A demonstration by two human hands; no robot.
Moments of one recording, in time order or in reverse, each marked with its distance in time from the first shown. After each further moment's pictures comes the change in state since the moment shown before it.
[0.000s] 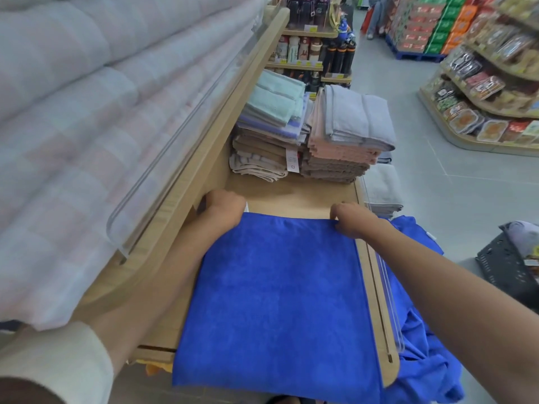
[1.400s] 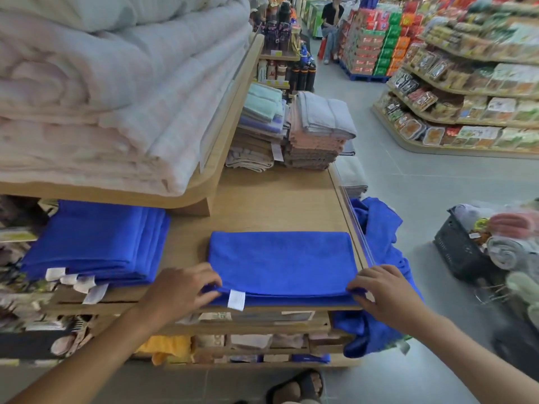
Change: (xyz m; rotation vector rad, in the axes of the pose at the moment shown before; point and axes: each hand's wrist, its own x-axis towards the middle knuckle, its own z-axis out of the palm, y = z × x) left_hand -0.261 -0.039 0.112 -0.549 0.403 0.434; right_hand -0.309 -0.058 0.084 0.171 0.364 -0.102
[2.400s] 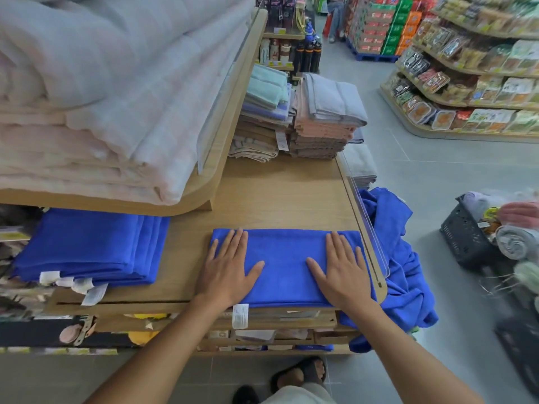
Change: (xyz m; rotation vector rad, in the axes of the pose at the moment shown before) left_hand 0.075 0.027 0.085 0.064 -0.059 -0.365; right_hand 0.082 -0.046 0.090 -0.020 -0.006 0.417
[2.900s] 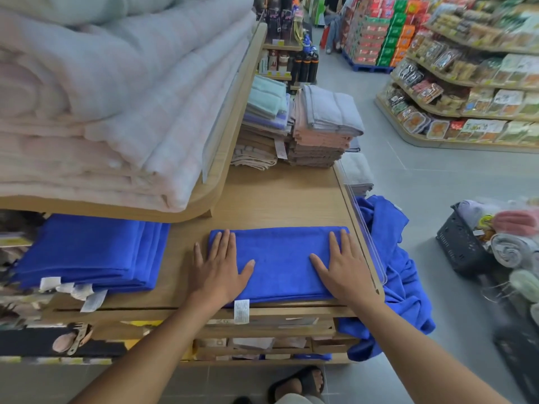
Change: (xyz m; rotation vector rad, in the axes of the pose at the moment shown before) left_hand 0.012 -0.005 -0.012 0.051 -0.063 -0.142; right_hand 0.023 0.009 -0.017 0.021 -0.031 0.042
